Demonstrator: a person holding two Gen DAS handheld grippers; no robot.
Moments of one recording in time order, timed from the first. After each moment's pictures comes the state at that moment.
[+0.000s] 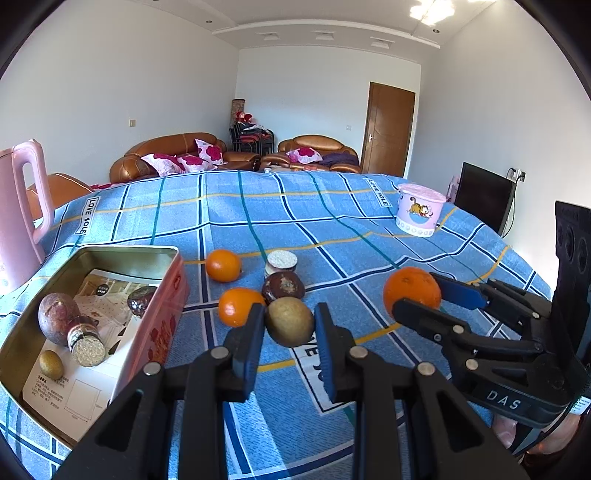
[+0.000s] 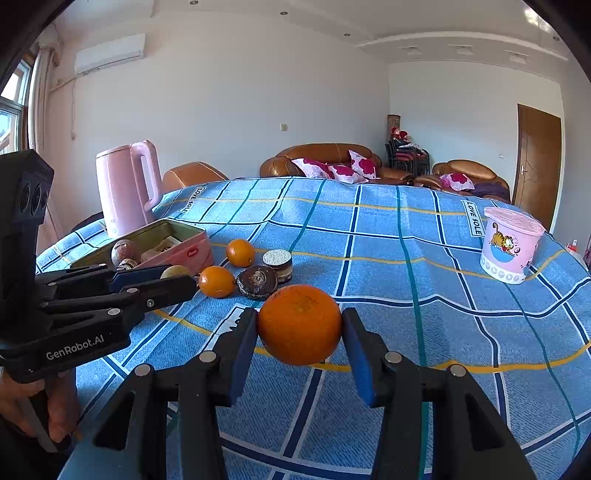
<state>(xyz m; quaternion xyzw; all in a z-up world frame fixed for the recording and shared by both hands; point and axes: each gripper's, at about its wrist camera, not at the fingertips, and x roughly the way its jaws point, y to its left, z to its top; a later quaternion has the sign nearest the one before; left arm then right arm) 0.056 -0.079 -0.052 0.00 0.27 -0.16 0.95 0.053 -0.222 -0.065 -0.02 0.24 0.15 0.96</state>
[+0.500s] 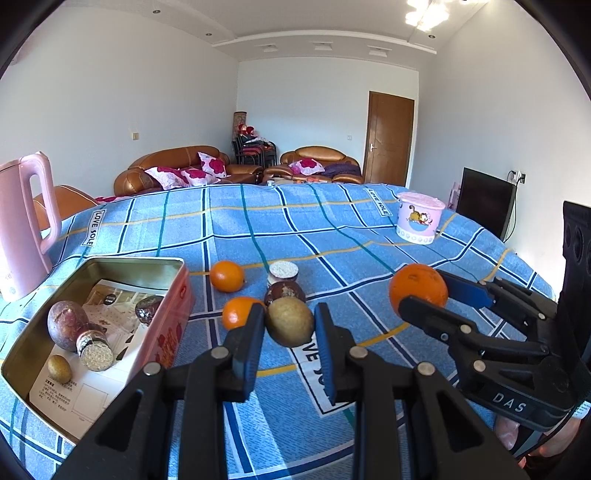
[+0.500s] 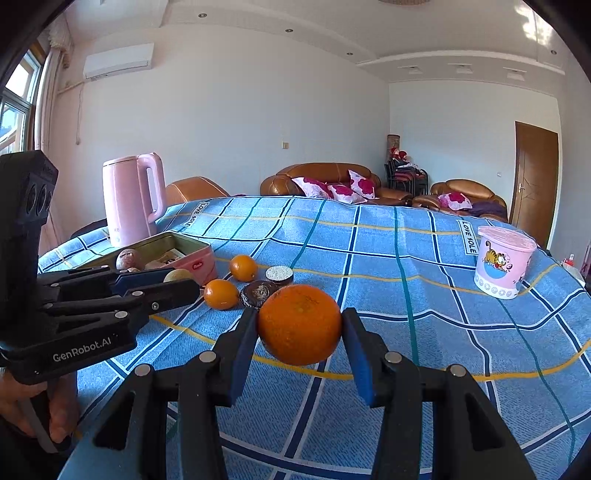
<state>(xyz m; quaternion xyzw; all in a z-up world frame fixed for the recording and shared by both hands) 0.046 -0.079 -0.049 0.01 0.25 -0.15 0.96 0.040 -0.223 -0.061 -0.03 0.20 0.15 0.97</state>
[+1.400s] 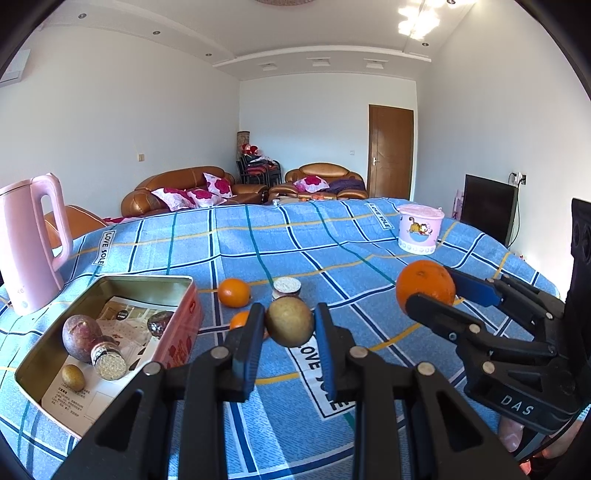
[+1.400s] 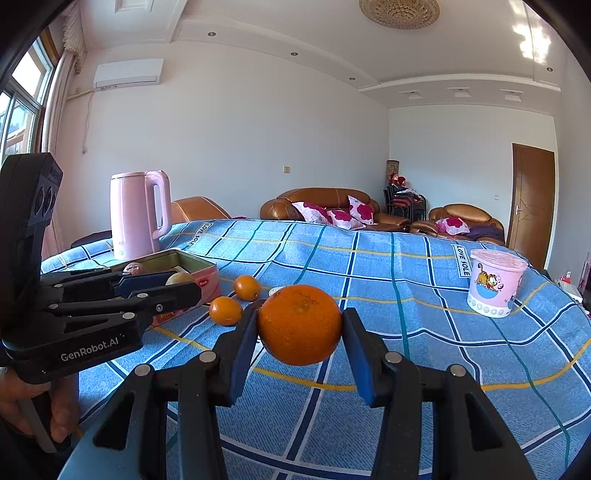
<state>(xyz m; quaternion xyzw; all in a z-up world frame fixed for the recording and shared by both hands) 0.031 -0.082 -0.043 0.02 0.21 -0.14 0.97 0.022 -0.222 -0.057 -0.04 0.15 0.15 0.98</state>
